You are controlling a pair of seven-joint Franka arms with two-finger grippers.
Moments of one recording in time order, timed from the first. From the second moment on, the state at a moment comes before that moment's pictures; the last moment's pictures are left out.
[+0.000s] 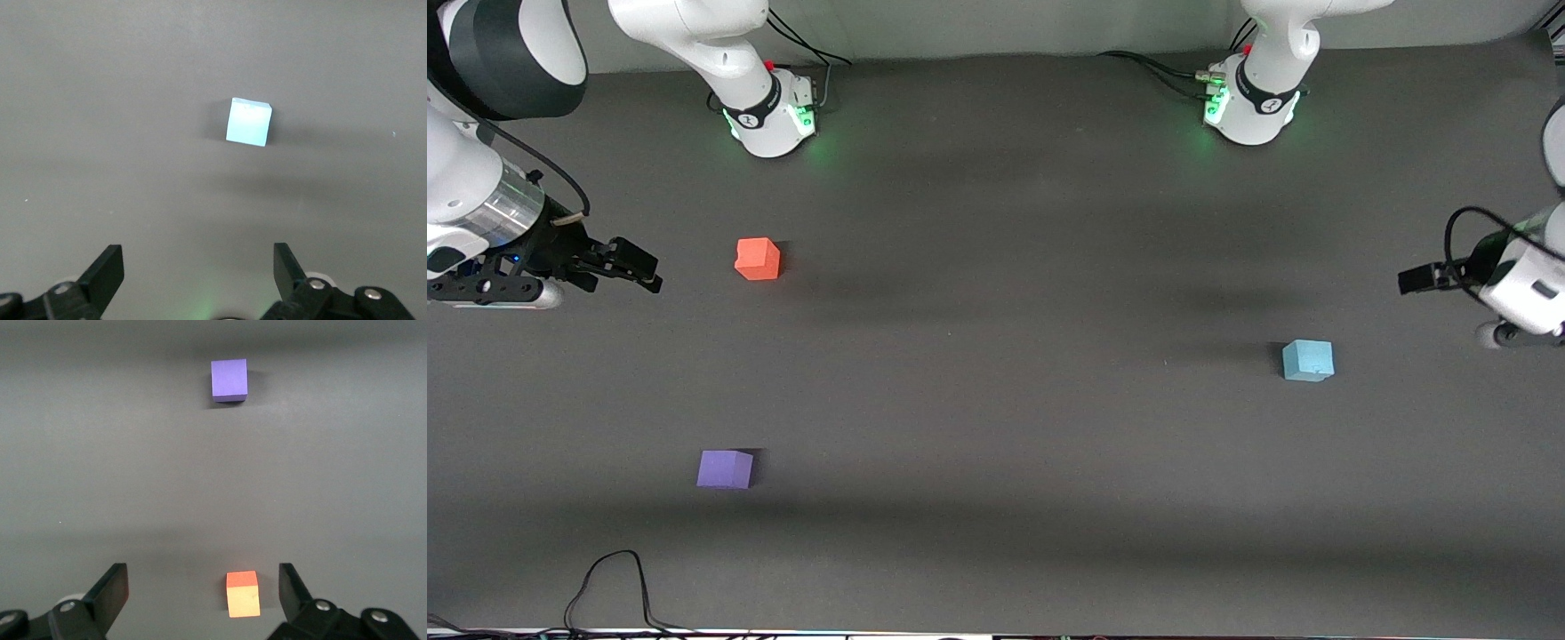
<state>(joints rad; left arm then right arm) 0.05 0.15 0.01 -1.72 0.08 1.65 -0.03 0.08 -0.09 -0.03 -1.89 0.04 1.84 0.12</state>
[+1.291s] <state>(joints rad) 0.05 0.45 -0.01 -2.01 0.05 2.28 -0.04 0.10 -0.10 -0.02 -1.90 -0.01 1.79 0.12</state>
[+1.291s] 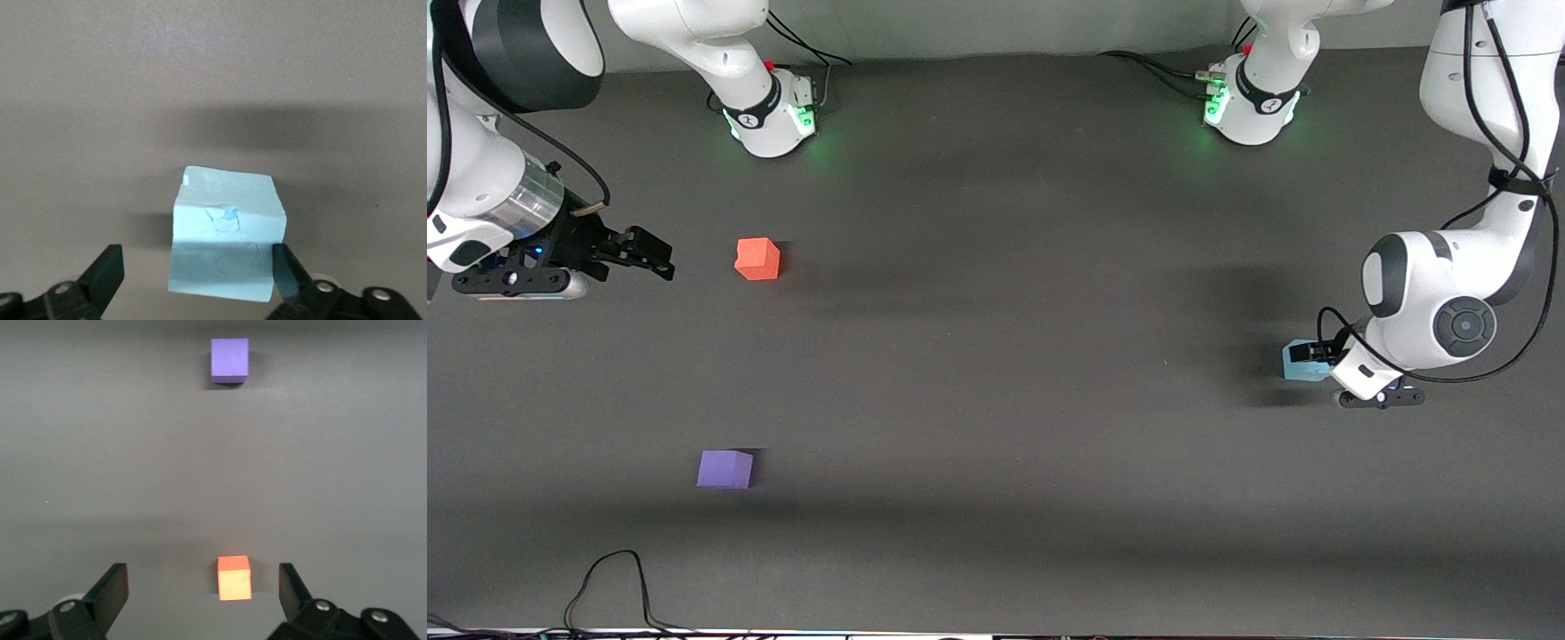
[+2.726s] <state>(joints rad) 0.05 0.49 -0.01 -2.10 -0.01 2.42 -0.05 0.09 -0.18 -0.02 -1.90 -0.02 1.67 0.09</state>
